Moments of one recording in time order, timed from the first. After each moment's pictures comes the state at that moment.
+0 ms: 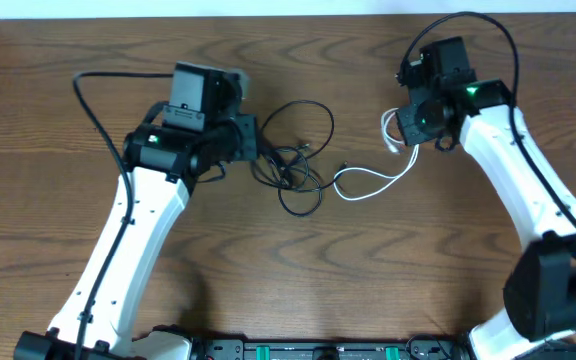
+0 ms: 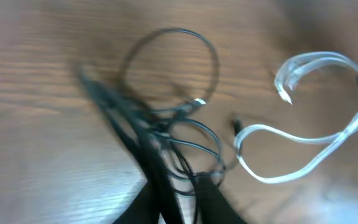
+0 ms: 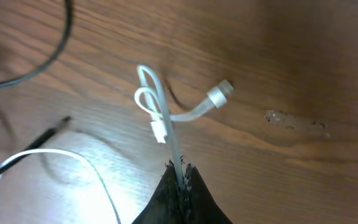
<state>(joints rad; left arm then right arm) -0.27 1.44 1.32 -0.84 0.24 -0.26 0.22 1.76 1.46 -0.85 0.00 -0.10</state>
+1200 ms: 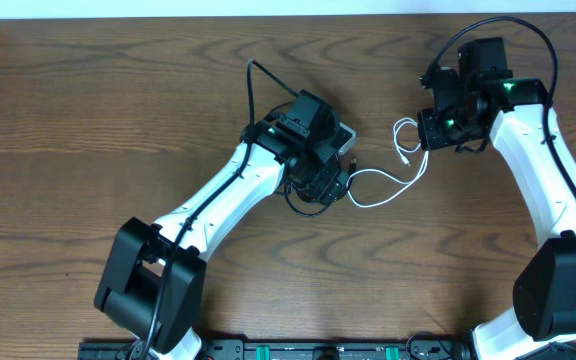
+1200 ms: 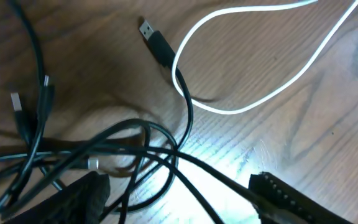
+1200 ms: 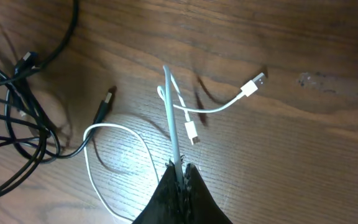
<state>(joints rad) -0.57 1.79 1.32 -0.76 0.31 0.09 0.09 1.75 1.46 -0.96 -0.23 -0.09</state>
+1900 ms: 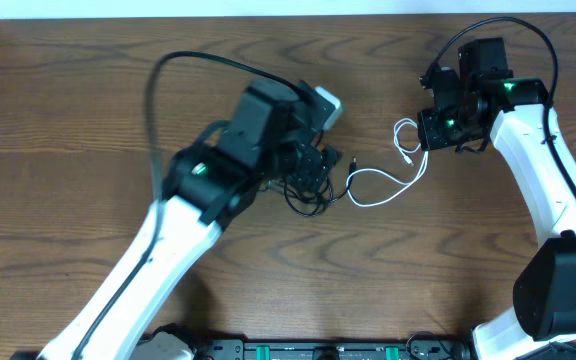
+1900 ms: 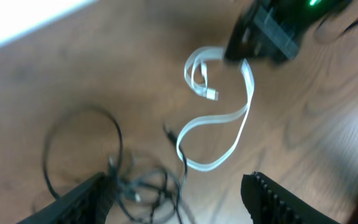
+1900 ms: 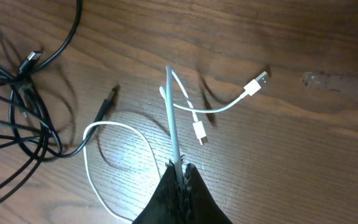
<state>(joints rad) -0.57 1.36 1.39 -0.76 0.23 0.04 0.09 1.75 1.46 -0.96 -0.24 -0.09</state>
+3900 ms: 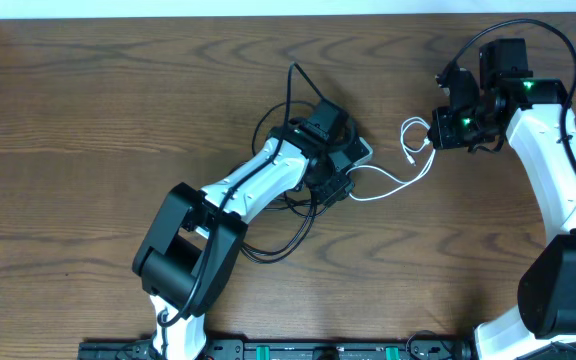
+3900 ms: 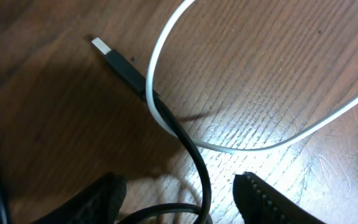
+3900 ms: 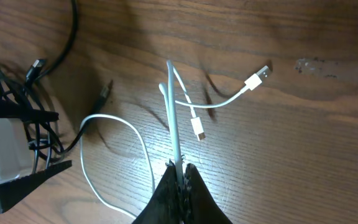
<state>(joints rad) -0.61 1.98 1.36 -0.66 0.29 0.33 0.02 1.75 1.46 -0.98 -0.31 -0.09</state>
